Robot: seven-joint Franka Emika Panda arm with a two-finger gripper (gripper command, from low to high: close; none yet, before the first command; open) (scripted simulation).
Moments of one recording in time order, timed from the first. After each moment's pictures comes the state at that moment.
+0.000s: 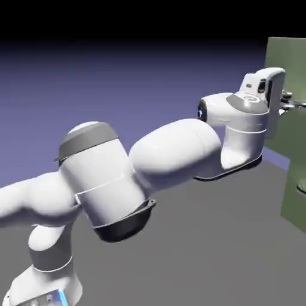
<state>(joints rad) 1.57 -1.06 -1.36 -1.94 -2.60 2.71 0.80</state>
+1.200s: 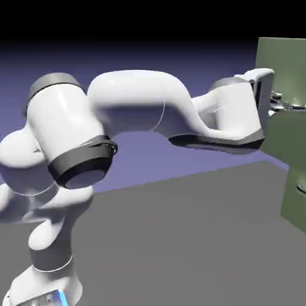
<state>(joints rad) 1.43 -0.66 -1.38 -1.92 -2.85 2.87 1.43</state>
